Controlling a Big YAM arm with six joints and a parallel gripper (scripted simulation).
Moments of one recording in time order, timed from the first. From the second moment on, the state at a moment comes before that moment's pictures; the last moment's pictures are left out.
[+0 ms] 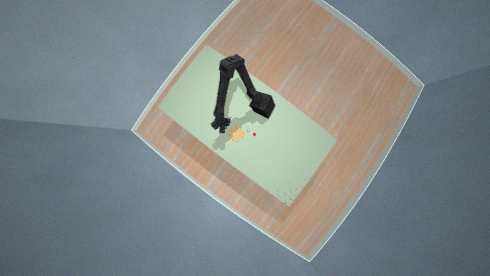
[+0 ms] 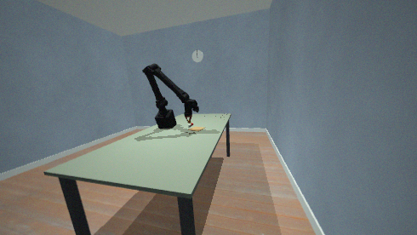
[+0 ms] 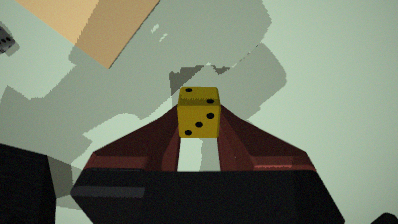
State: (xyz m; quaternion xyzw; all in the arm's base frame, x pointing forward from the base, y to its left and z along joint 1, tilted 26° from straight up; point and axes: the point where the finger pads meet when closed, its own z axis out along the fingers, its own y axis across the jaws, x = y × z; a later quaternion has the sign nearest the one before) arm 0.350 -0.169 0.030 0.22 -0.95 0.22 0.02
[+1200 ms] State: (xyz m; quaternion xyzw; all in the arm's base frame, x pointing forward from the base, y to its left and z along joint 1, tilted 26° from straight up) arm 0.354 -0.165 0.024 -0.23 -0.95 0.21 -0.08
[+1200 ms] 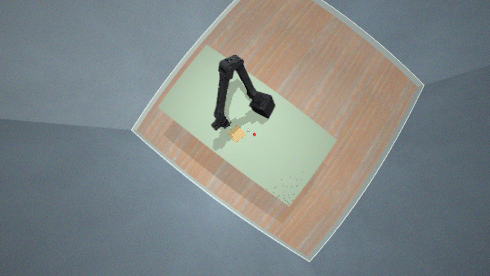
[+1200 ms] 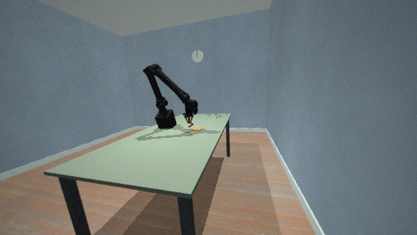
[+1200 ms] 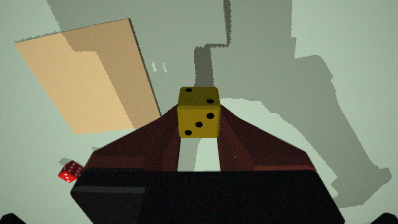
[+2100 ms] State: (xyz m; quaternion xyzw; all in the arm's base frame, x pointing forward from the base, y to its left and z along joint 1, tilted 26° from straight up) arm 0.357 -0.163 0.019 -0.56 -0.80 0.16 -0.15
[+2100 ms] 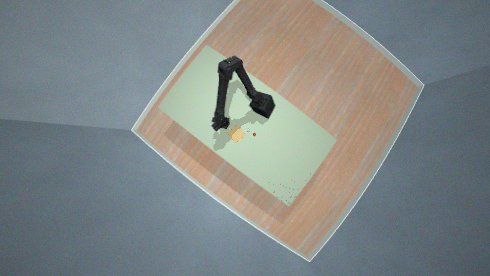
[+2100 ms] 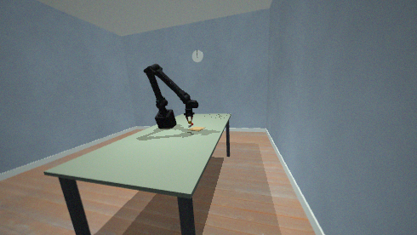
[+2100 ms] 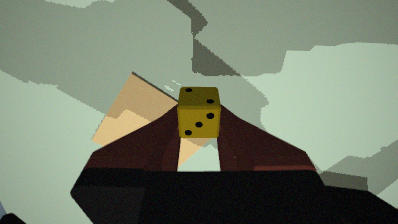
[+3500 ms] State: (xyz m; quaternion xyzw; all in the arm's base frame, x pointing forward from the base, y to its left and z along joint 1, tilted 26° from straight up) arm 0.365 -0.144 0.001 -0.84 -0.54 -0.10 -0.03
